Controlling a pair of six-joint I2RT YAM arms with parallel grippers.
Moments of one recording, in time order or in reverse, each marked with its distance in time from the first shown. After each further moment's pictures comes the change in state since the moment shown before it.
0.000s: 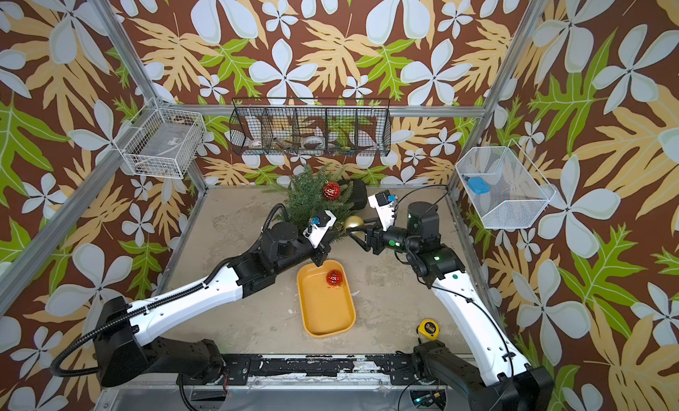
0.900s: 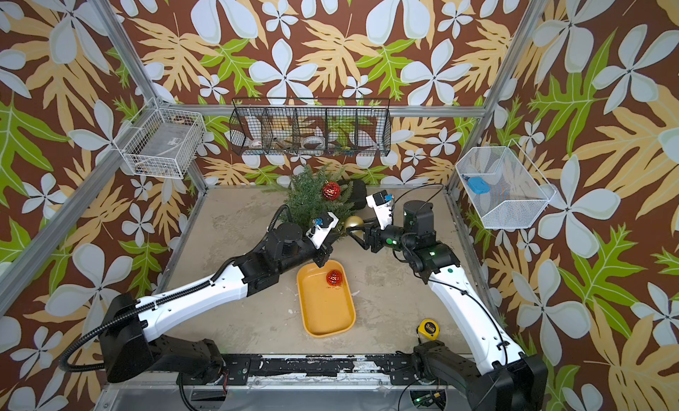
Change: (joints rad) left arm 0.007 0.034 -0.009 0.004 0.002 -0.017; right arm 0.000 0.052 0.002 -0.008 0.033 -0.027
